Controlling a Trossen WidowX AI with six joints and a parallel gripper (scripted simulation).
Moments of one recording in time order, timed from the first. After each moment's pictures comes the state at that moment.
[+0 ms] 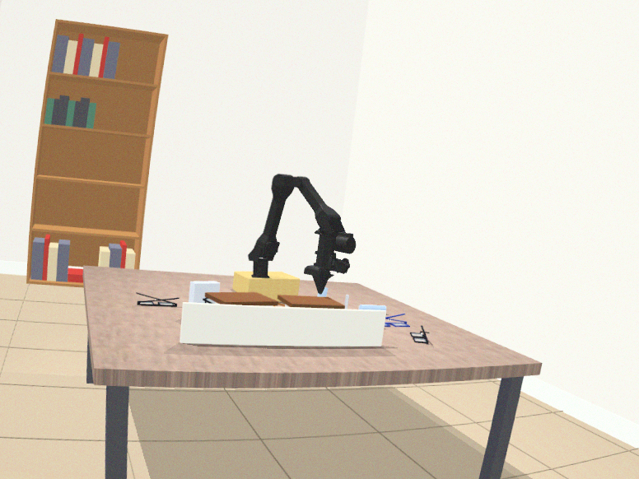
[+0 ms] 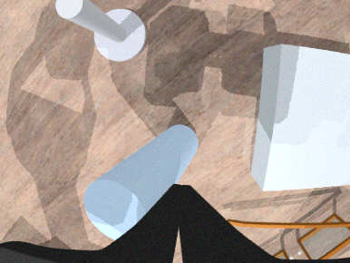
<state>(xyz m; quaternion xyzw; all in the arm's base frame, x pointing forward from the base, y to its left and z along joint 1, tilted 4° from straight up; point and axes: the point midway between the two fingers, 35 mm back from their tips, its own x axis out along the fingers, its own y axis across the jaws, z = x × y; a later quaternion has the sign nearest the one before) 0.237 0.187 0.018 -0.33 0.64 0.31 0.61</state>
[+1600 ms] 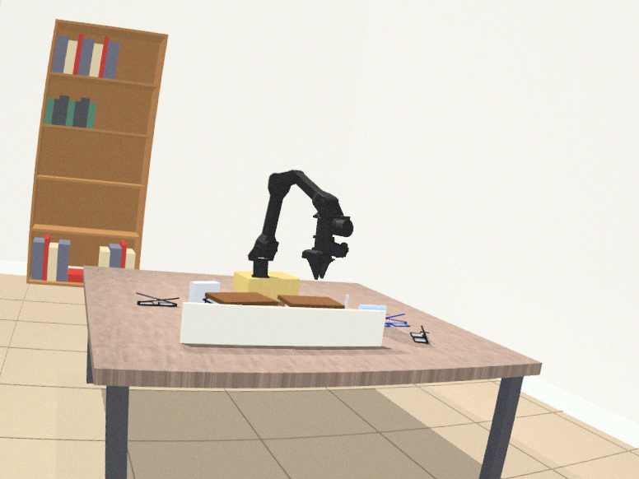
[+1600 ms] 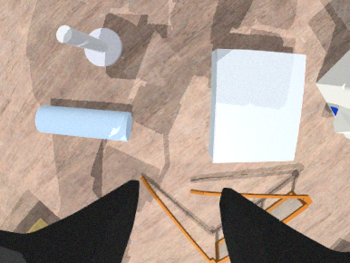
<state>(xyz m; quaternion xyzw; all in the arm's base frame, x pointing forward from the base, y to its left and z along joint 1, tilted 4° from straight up) 0.266 0.172 0.074 -0.33 0.64 0.31 0.62</state>
